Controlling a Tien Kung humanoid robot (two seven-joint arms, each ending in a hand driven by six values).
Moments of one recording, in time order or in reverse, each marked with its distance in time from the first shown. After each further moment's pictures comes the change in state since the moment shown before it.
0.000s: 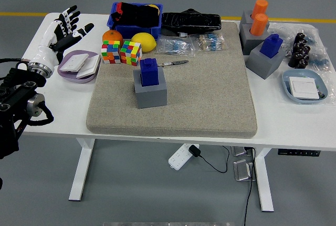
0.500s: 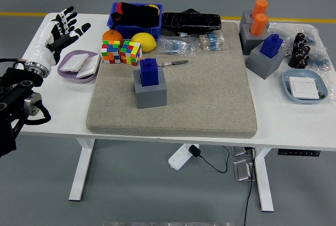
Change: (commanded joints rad) left arm -0.002 0.014 0.003 0.003 -0.012 0.000 0.026; right arm 0.001 -0.002 0.002 0.002 -0.002 -0.004 -0.003
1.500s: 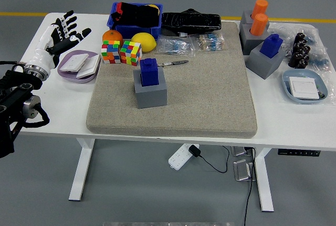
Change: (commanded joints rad) left arm 0.010 0.009 0.023 -0.003 -0.005 0.008 0.001; right arm 0.003 -0.008 0.001 0.000 0.000 -0.005 -0.002
